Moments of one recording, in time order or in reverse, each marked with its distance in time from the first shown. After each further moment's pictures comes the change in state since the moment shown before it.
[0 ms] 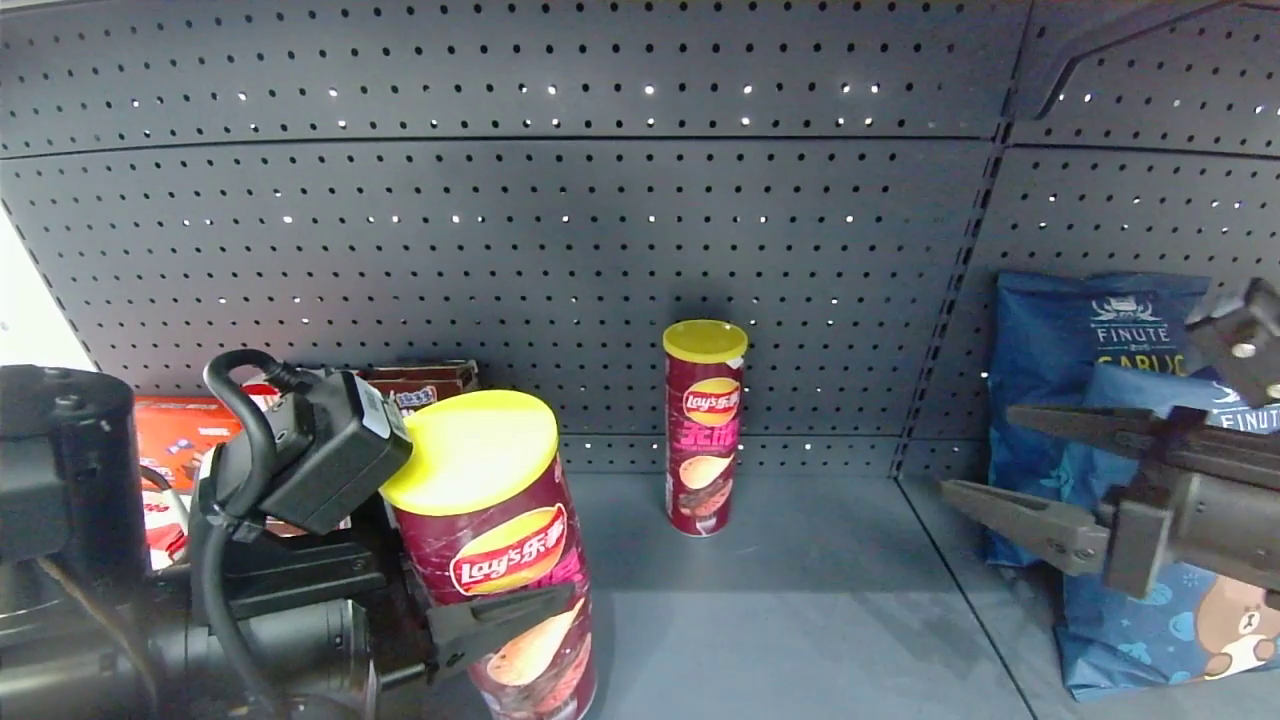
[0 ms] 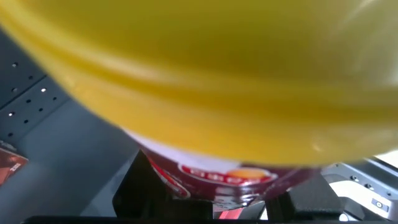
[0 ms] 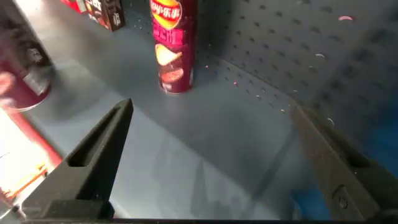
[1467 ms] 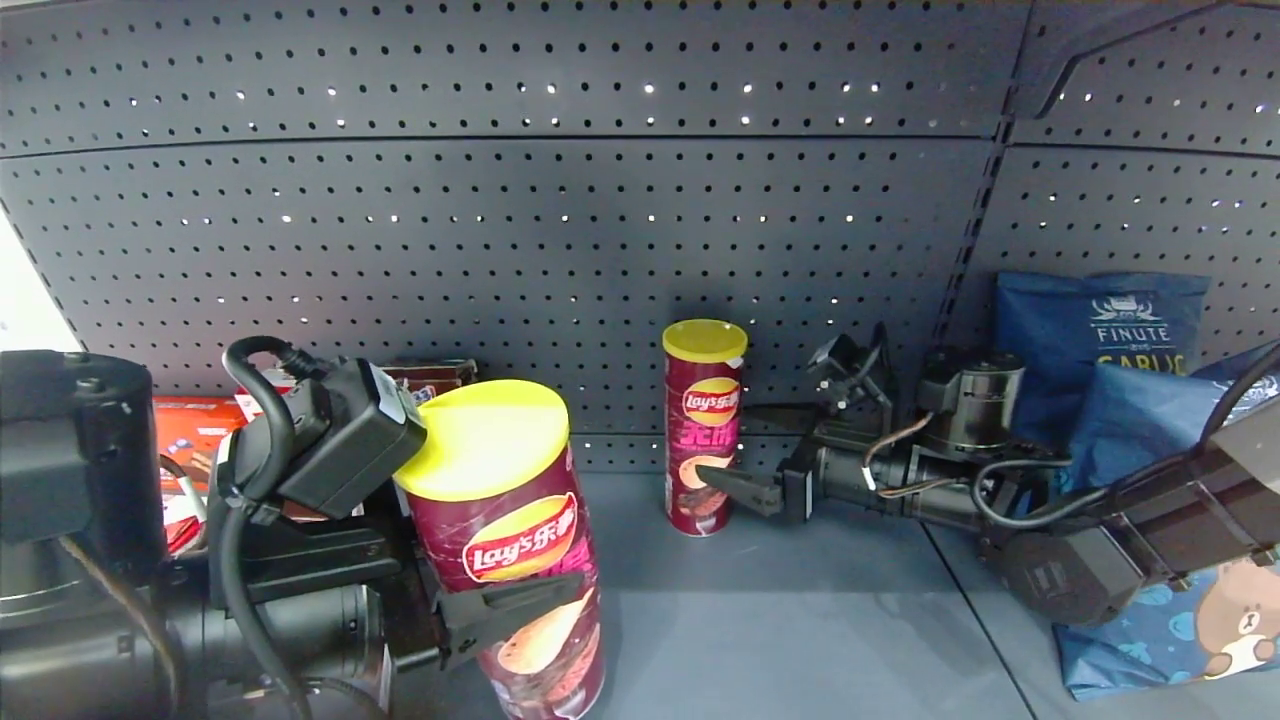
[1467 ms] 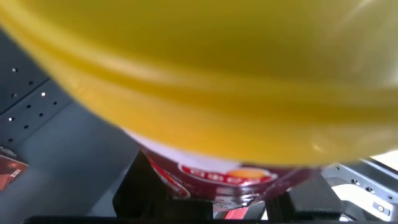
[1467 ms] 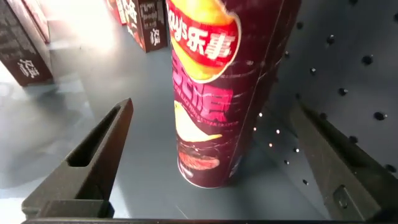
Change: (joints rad) left arm -0.001 0.021 -0.025 0.000 -0.004 0.001; right arm 0.034 0.740 -0.234 -0.575 0.318 -0.003
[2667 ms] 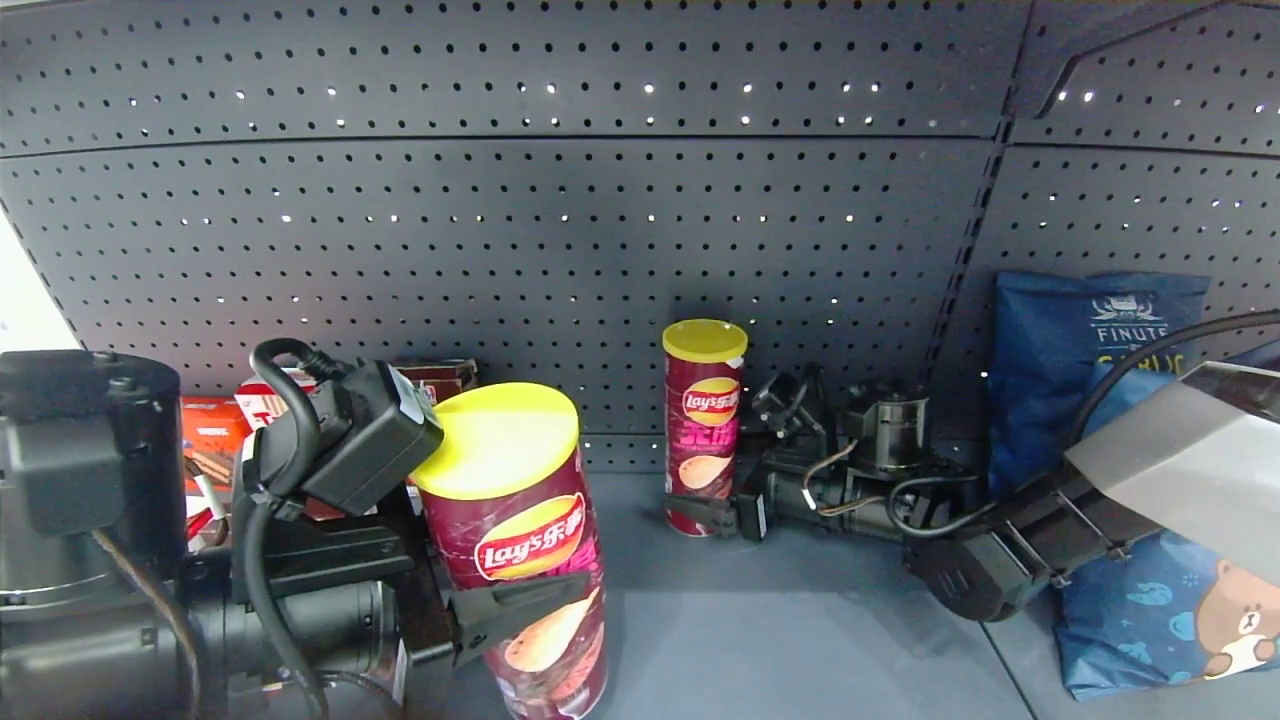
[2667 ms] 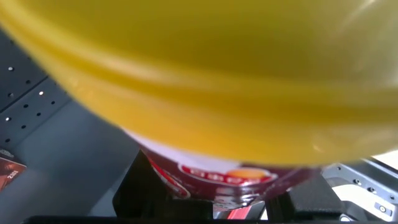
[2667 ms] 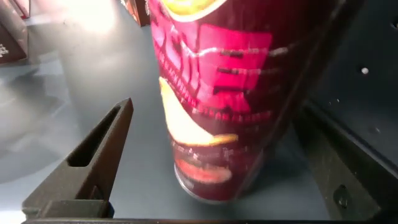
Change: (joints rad) left arm 0.002 0.020 -0.005 -0.003 -0.001 0.002; right arm 0.030 0.173 -0.107 -0.005 -0.003 0.005
